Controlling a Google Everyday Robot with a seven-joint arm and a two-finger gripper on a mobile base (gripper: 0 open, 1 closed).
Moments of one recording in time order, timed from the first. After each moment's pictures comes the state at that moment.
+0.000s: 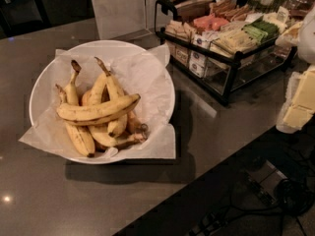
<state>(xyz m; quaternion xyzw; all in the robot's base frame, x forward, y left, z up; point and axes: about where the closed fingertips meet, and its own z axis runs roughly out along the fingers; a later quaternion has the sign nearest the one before) 0.438 -0.217 0.976 -0.60 0.78 -0.03 0.16</state>
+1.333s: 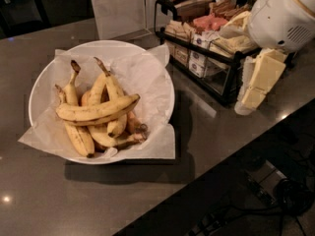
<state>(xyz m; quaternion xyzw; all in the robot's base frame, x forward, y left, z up) 0.470 -0.136 0.980 -0.69 0.68 0.07 0.22</state>
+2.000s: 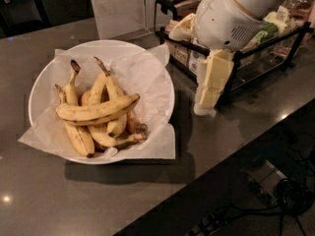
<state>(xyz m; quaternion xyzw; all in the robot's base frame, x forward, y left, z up) 0.472 -0.052 0.974 -0.76 0.60 0.11 0.22</state>
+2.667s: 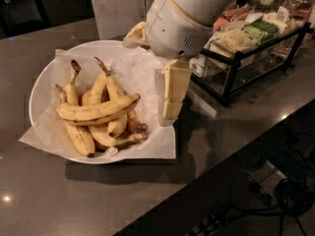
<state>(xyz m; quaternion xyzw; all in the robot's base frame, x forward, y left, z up) 0.446 0.024 0.971 -0.82 0.52 0.12 0.21</state>
